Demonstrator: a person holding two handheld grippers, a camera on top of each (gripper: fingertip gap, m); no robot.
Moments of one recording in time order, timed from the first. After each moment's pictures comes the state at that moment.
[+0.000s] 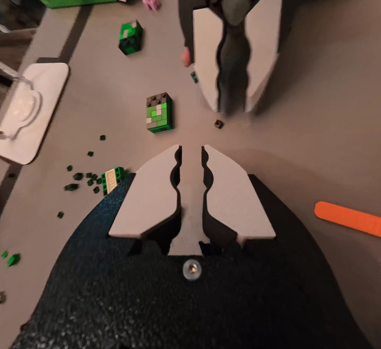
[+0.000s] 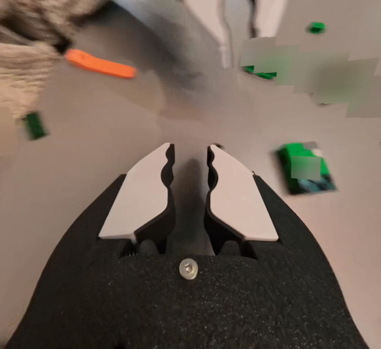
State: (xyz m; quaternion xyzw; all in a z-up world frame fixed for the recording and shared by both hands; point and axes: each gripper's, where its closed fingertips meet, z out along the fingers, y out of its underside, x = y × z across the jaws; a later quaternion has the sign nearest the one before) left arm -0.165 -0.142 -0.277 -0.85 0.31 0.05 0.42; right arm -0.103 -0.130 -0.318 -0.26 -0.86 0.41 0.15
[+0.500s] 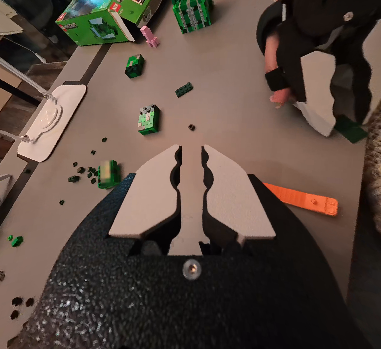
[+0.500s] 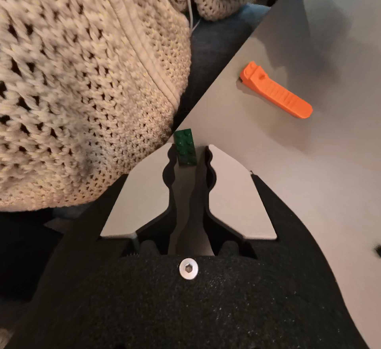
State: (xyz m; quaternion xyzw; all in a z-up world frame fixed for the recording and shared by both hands) left arm -0.138 -0.193 -0.253 -0.82 0.30 0.04 0.48; right arm 0.004 -0.242 -0.336 -0.12 -0.93 0.34 0.04
